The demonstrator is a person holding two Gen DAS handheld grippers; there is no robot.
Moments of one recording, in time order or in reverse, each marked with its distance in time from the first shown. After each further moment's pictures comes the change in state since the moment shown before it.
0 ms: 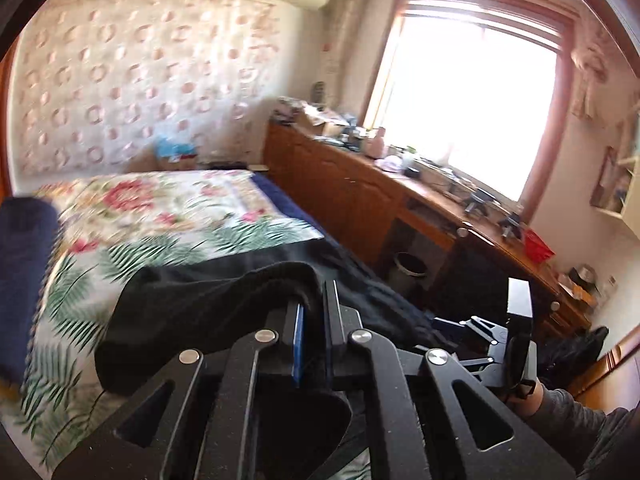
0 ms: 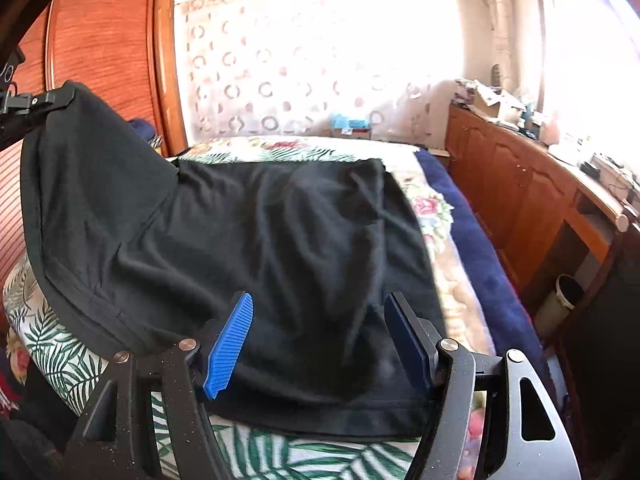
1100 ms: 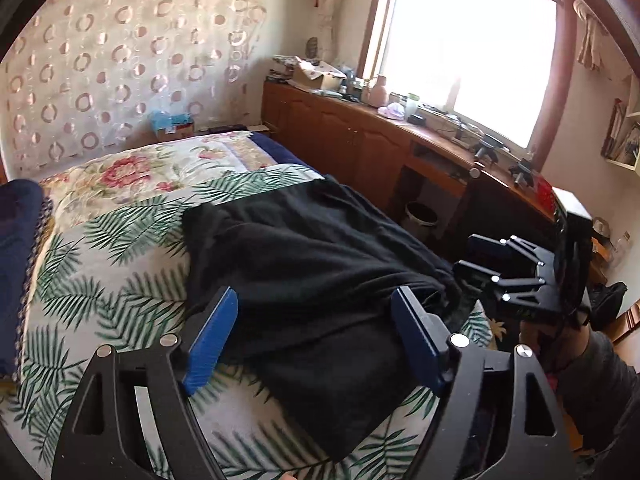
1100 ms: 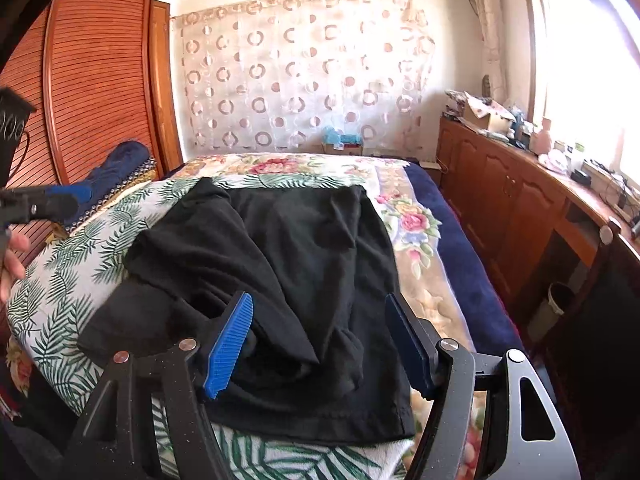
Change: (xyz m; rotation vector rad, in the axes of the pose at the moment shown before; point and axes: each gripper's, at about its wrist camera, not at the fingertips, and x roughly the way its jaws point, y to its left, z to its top) left arm 0.019 -0.005 -0.043 0.059 0.149 0.075; right arm -0.006 -0.007 0.013 -0.010 -0.038 -0.004
